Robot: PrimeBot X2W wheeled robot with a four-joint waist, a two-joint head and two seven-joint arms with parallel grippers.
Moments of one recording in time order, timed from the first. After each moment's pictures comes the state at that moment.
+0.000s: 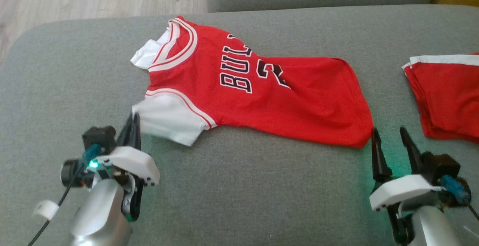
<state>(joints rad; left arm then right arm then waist) -0.42 0.16 -0.31 0.71 -0.41 0.03 -0.05 -0.12 -0.05 -0.05 0.40 0.09 0.13 -0.23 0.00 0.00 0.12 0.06</state>
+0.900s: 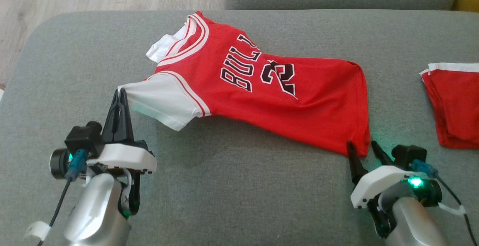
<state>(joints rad) -0.36 0.17 -0.27 0.46 -0.41 0.10 -0.22 -0.27 -0.05 0.04 0.74 0.20 0.13 -0.09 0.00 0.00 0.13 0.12</state>
